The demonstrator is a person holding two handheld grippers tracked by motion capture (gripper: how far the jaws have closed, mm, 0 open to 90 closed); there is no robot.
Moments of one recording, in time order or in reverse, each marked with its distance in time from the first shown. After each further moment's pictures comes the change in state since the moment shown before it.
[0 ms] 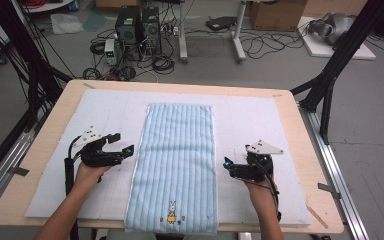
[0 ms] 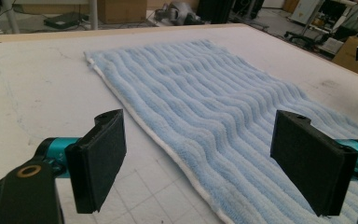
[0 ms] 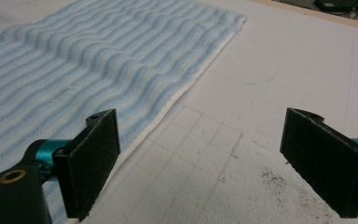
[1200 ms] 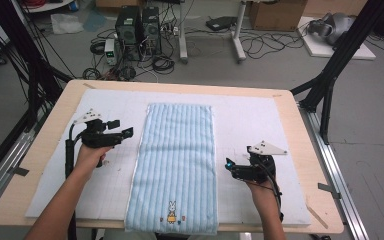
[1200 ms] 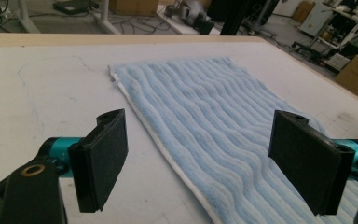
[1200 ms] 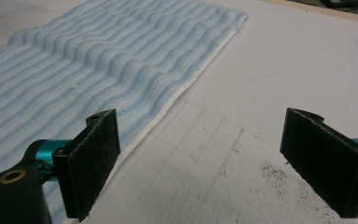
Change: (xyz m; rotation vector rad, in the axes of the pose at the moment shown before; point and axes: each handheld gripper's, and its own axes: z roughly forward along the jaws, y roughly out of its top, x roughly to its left) left arm 0.034 0.037 0.030 0.056 0.037 -0.104; right arm -0.004 -0.003 -0.004 -0.002 0.023 0.019
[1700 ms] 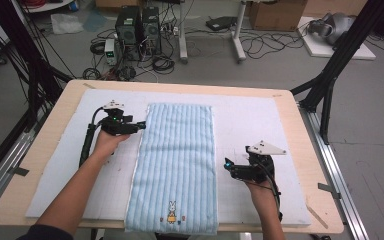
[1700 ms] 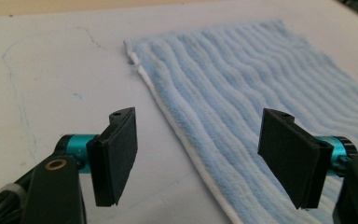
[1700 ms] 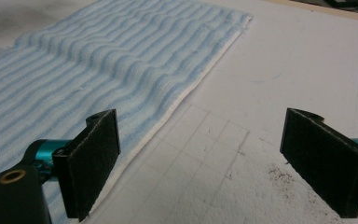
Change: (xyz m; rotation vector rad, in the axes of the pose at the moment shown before) left arm 0.012 0.005 0.071 0.195 0.112 0.044; right arm 0.002 0.001 0.002 -0.002 0.014 0.006
